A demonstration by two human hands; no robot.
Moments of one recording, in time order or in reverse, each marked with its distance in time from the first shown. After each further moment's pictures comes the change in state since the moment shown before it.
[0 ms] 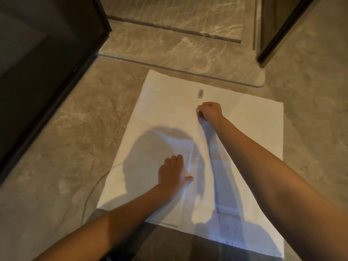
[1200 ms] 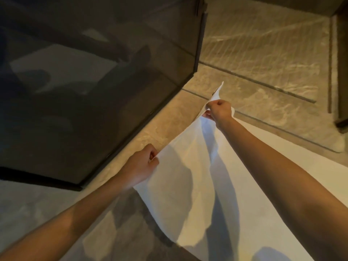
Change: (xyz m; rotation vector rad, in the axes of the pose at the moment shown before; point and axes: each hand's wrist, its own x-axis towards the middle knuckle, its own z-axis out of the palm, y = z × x) left_hand -0.048 -0.262 -0.210 -0.469 0.151 -0.243; right_hand -0.078 -0.152 0.243 -0.060 -0.176 -0.174
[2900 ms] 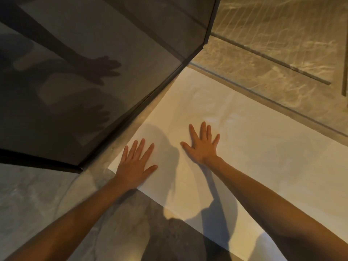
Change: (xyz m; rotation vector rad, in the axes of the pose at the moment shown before) left_hand 0.013 -0.157 0.080 0.578 -0.028 0.152; right_hand -0.077 0.175 0.042 -1.330 -0.325 -0.318
